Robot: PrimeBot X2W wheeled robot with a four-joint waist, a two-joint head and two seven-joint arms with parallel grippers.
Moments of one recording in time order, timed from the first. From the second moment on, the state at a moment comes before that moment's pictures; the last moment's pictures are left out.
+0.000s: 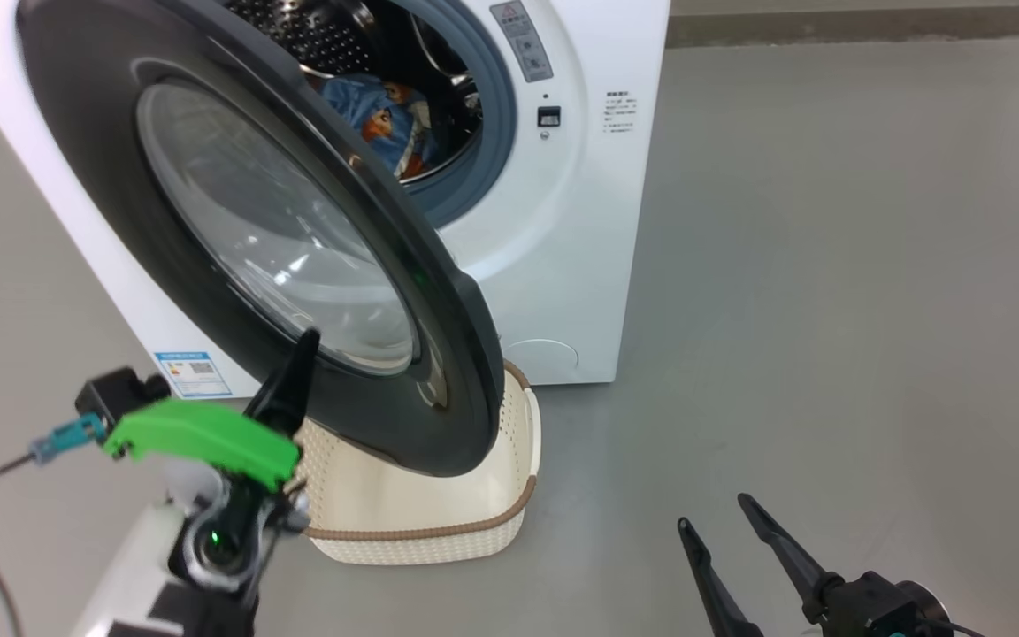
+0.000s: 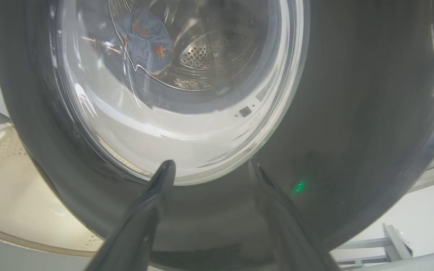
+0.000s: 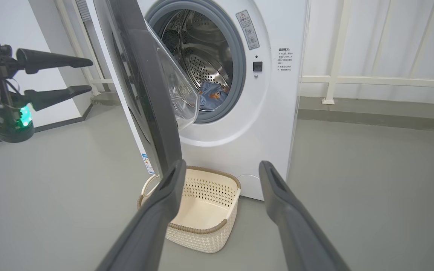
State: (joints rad) left arm -0.52 0.12 -0.33 0.58 -1.28 -0.12 0.00; right arm 0.09 -0.06 0.19 0.07 0.13 0.13 -0.26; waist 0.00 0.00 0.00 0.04
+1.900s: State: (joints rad) left arm 0.16 0.06 0.01 0.23 -0.28 -0.10 -0.25; right arm 0.17 -0.05 0.05 0.03 0.13 0.13 -0.26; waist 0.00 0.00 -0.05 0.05
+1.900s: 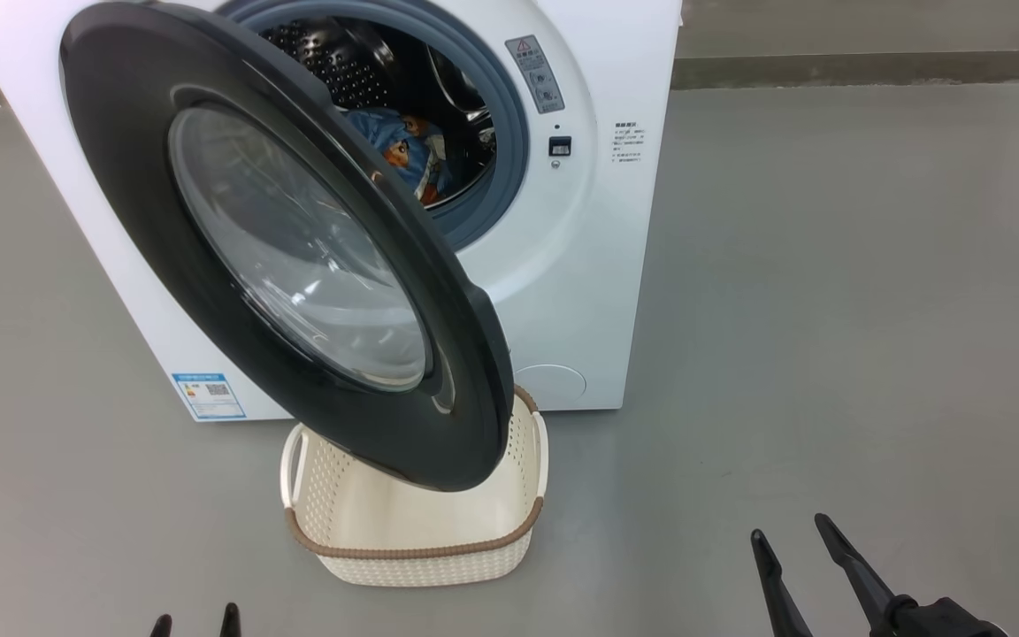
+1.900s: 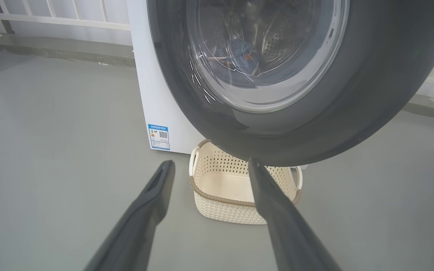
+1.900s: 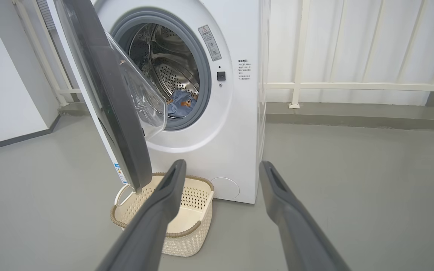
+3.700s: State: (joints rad) left arm 0.11 0.05 -0.07 0.23 -0.24 -0.13 -0.25; right arm -0.33 -0.07 0.58 0.11 0.44 0.13 -0.26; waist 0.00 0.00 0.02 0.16
